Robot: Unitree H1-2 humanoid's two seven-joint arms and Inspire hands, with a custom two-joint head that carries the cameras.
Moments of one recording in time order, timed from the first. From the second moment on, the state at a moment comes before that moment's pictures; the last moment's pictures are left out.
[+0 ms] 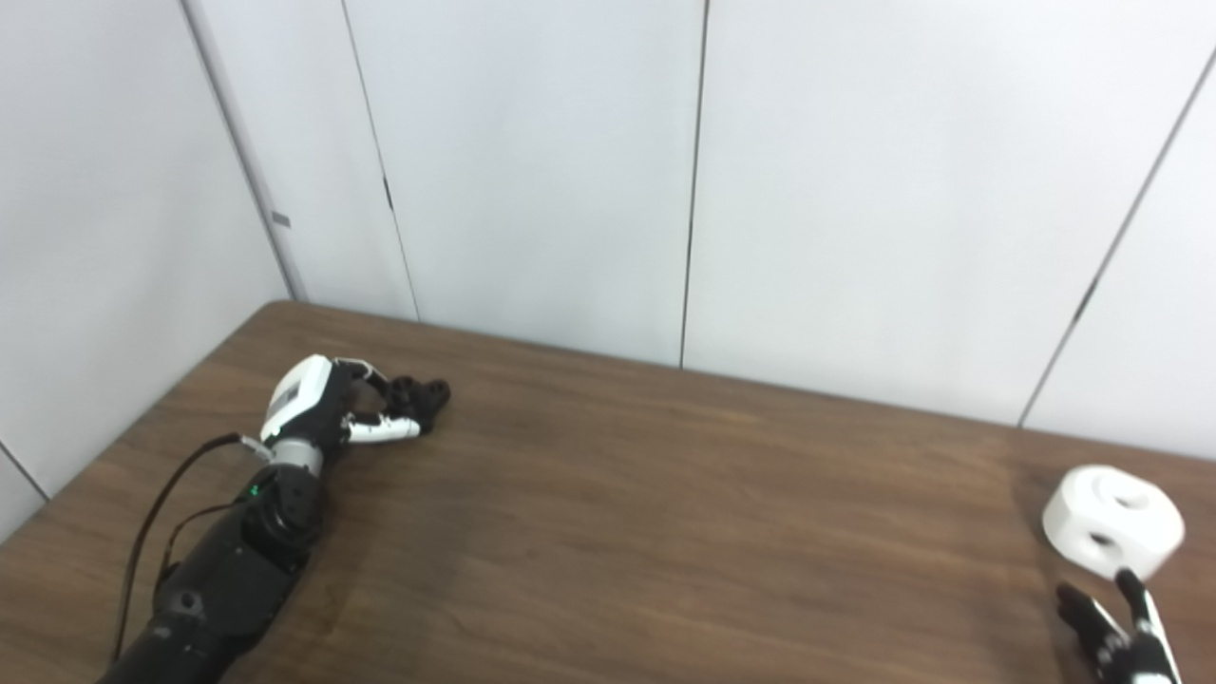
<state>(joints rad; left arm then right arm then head) -0.38 0.48 -0.02 0.38 0.44 0.27 0.15 0.07 -0.24 -0.15 -0.05 0.16 -0.04 0.12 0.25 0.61</state>
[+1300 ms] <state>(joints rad) -0.11 0.42 -0.43 -0.32 0.67 0.20 -0.33 0.08 -0.13 -0.06 -0.21 0.03 0.12 -0.01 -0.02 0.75</state>
